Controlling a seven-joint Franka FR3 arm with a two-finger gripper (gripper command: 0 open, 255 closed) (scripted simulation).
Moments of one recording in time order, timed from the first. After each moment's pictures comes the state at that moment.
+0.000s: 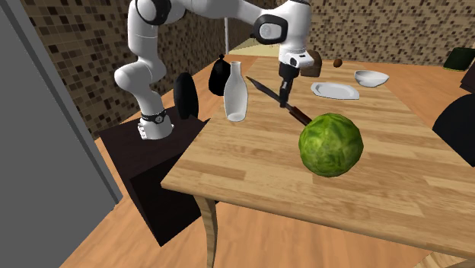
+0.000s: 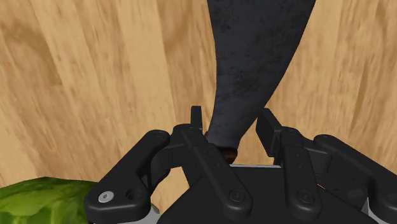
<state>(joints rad) 0.38 0.38 0.15 -1.56 0.01 1.93 0.13</state>
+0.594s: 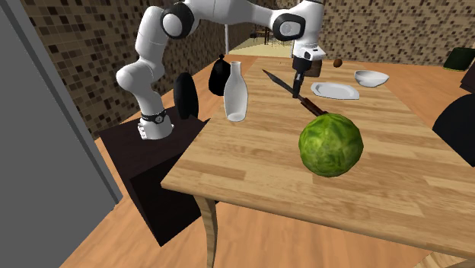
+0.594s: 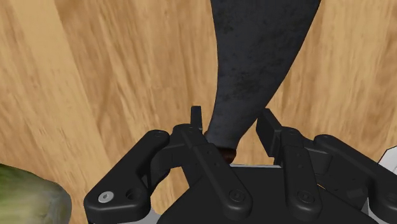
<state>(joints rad) 0.53 0.58 0.19 -1.26 -0.04 1.83 0.30</state>
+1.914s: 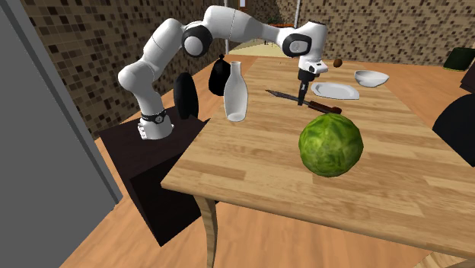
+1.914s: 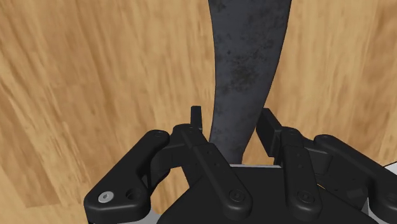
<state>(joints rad) 0.65 0.83 0.19 -1.01 -0.08 1.84 0.40</state>
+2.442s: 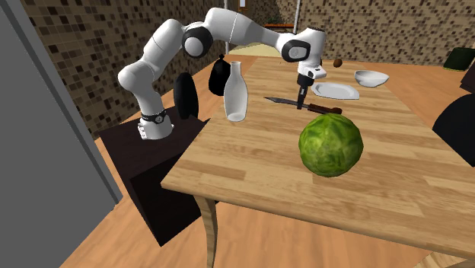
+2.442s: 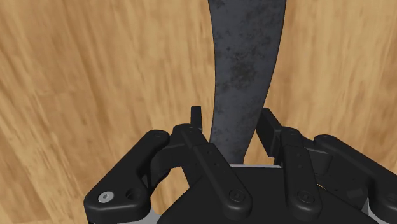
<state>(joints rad) 0.64 0.84 0.19 -1.06 -0.08 1.89 0.40</state>
